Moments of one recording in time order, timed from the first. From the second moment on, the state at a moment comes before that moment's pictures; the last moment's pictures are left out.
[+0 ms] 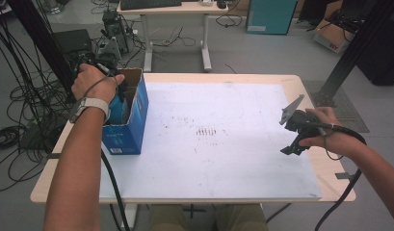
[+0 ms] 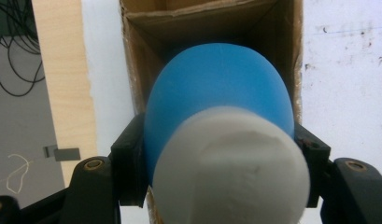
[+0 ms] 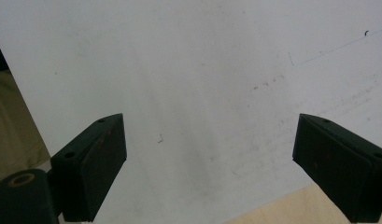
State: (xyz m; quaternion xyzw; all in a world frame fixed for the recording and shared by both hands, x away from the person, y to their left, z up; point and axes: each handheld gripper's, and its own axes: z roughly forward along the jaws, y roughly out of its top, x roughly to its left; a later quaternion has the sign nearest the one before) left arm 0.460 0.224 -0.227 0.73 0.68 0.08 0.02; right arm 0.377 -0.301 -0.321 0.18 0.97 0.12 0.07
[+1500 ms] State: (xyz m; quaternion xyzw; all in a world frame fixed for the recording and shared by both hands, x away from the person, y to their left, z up) left arm 0.460 0.225 -0.272 0.74 0.67 0.06 0.01; right arm 0.373 -0.308 -0.325 0.19 0.97 0.12 0.07
